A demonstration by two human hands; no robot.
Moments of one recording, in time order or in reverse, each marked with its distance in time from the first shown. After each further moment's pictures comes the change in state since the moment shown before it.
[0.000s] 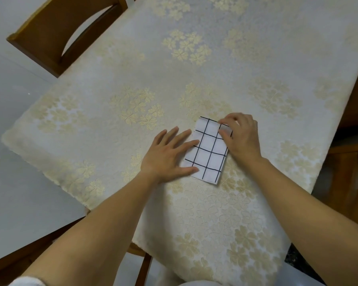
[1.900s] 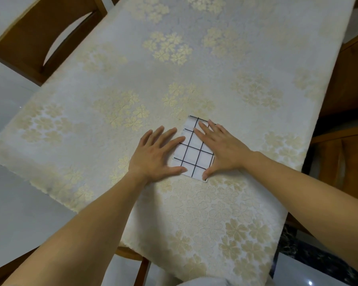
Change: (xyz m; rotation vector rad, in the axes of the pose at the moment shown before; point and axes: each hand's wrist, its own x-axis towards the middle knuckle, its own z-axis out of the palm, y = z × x) left_hand 0.000 0.005 -0.003 0.032 -0.039 -0.017; right_hand -0.020 0.016 -0.009 -0.261 -0.718 -0.270
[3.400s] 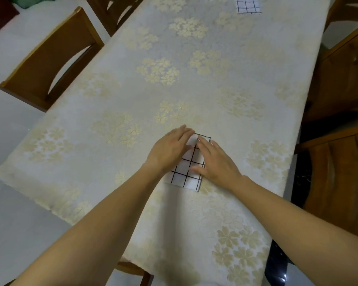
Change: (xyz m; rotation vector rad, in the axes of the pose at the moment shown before) left_hand 0.068 0.057 -0.046 -0.148 0.251 0.173; right_hand -0.026 -0.028 0.002 0.212 0.318 0.205
